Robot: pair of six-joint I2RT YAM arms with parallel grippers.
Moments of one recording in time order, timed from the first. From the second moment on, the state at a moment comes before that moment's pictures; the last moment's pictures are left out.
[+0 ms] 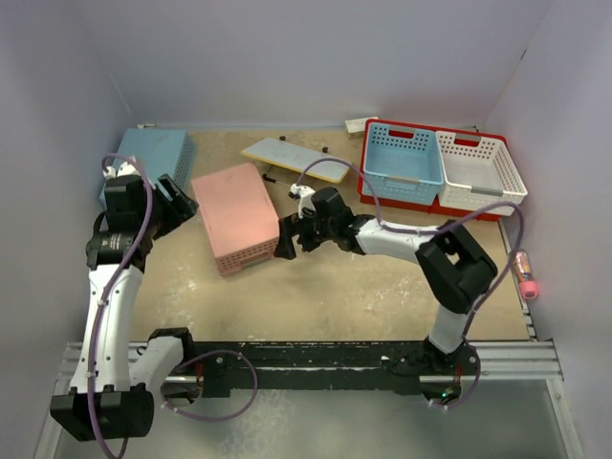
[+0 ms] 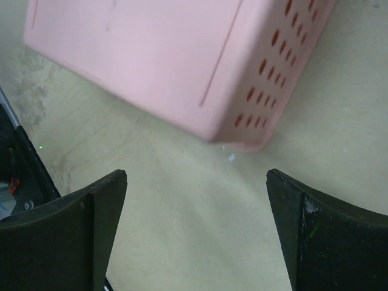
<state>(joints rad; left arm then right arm) 0.07 0.95 1.06 -0.70 0.09 -0.55 0.74 1.75 1.03 0.06 -0.36 0.34</state>
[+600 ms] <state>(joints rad) 0.07 0.86 0.95 -0.93 0.16 -0.56 0.81 1.93 1.24 0.19 -0.56 0.52</state>
